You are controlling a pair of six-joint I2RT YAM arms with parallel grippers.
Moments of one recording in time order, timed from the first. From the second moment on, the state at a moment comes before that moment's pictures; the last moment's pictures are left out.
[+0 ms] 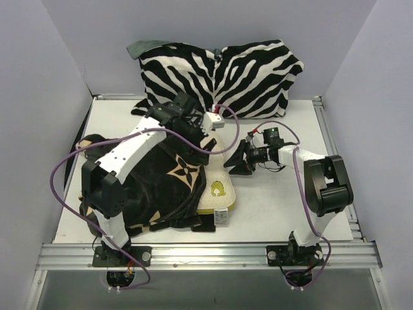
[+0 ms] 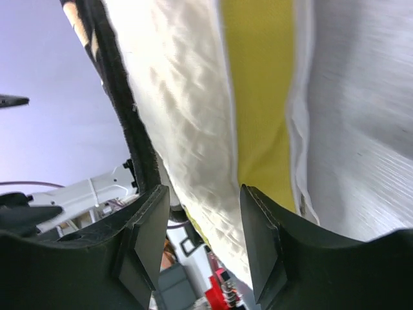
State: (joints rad) left arm -0.56 1.83 1.82 -1.10 0.55 0.43; right arm 0.24 1.75 0.95 -0.18 -0.97 0.71
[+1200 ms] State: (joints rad) left arm -0.58 1.98 2.02 -0.96 0.77 0.14; right arm 0.34 1.93 1.03 -0.38 -0.88 0.59
